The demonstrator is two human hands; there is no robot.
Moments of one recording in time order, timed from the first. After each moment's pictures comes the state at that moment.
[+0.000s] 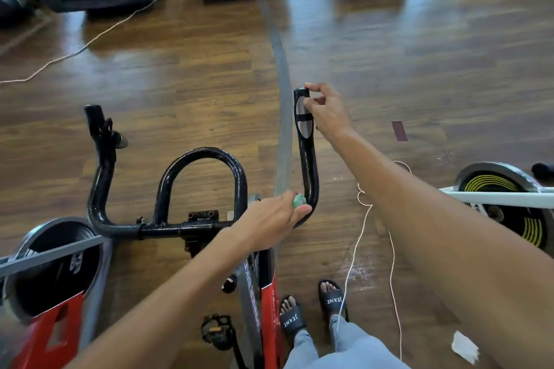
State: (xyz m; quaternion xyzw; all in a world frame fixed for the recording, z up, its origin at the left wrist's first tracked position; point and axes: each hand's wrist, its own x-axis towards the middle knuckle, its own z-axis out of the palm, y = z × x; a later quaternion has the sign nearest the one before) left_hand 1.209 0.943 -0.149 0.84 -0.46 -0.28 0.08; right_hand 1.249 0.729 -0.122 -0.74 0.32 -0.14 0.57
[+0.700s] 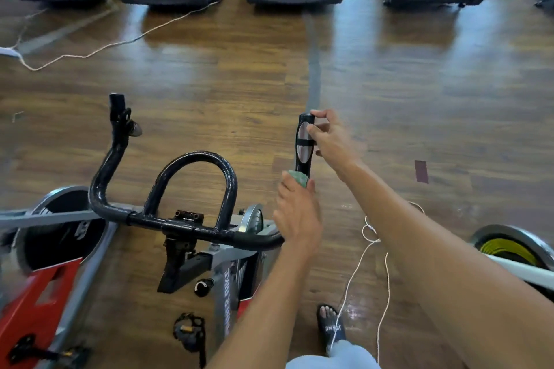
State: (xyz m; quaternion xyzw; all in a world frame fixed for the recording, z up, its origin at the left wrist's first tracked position) left_hand 1.173 0.811 -0.163 0.98 0.01 -0.08 0.19; right_hand 1.248 0.707 -0.126 -0.76 0.22 -0.07 0.61
